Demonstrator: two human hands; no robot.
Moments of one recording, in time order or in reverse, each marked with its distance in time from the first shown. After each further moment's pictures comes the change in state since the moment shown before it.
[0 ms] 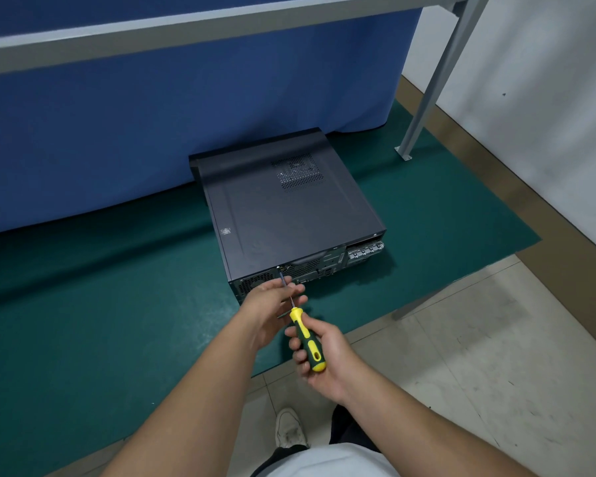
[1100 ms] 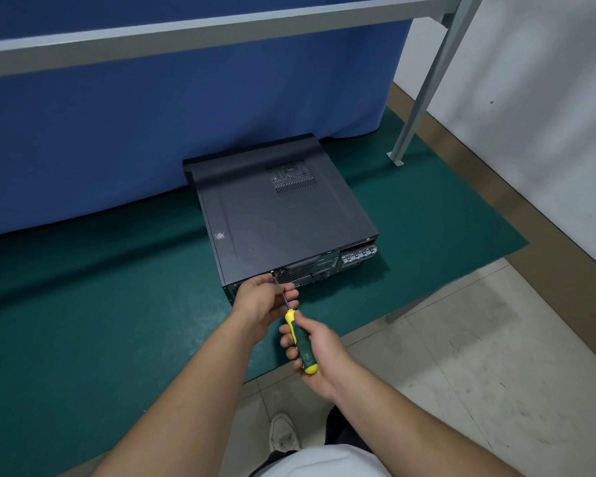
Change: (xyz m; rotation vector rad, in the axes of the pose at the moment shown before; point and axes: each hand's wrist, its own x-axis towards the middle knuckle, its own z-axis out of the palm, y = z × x) left_hand 0.005 0.013 0.007 -0.003 0.095 0.094; right_hand -0.005 -0.009 0.016 -0.065 0.066 -0.109
